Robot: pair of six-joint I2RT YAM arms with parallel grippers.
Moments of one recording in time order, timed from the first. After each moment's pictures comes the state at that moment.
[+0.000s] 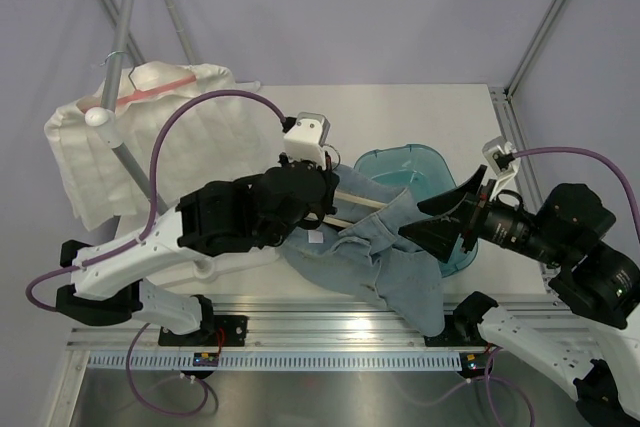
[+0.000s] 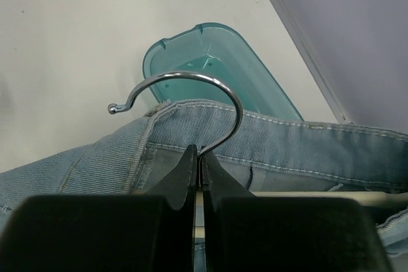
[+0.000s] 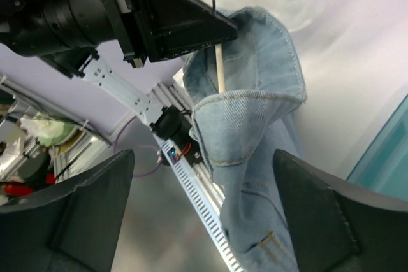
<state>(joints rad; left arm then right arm) -1.34 1.33 1.73 -0.88 -0.75 -0.65 0.67 0.68 1.33 -0.77 -0.41 0.49</state>
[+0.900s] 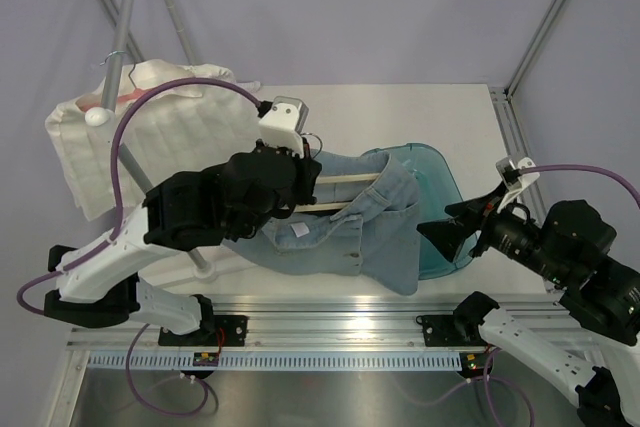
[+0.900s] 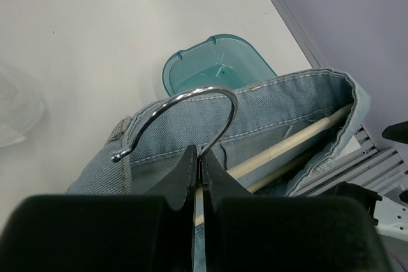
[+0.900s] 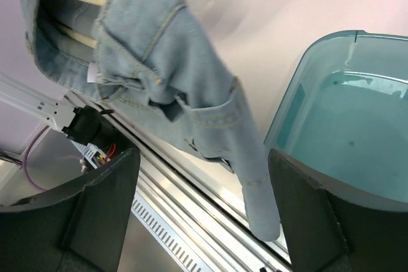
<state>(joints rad) -1.31 1.33 1.89 -1.01 -0.74 -0.57 0.67 0.59 1.30 -0.94 -0.11 0.38</state>
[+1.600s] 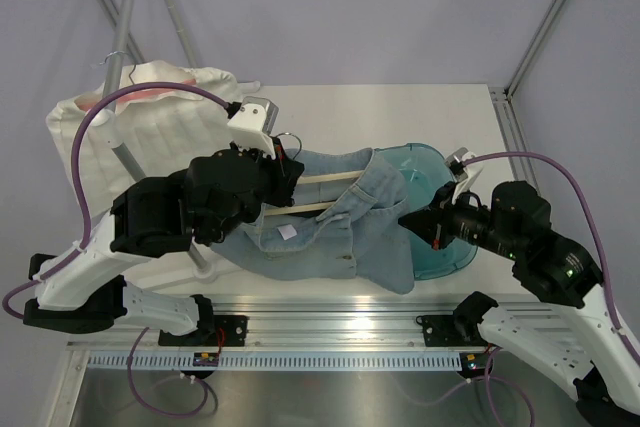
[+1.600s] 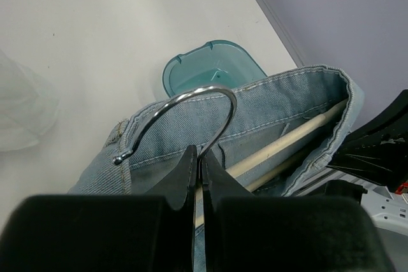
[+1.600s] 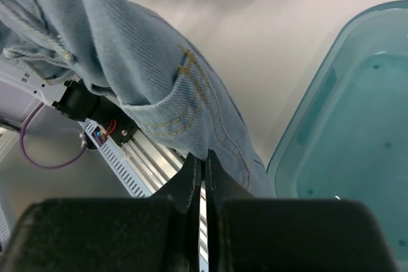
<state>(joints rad) -1.31 1.21 1.83 -1.01 -0.72 -0.57 0.67 0.67 1.12 -0.78 -0.25 0.35</state>
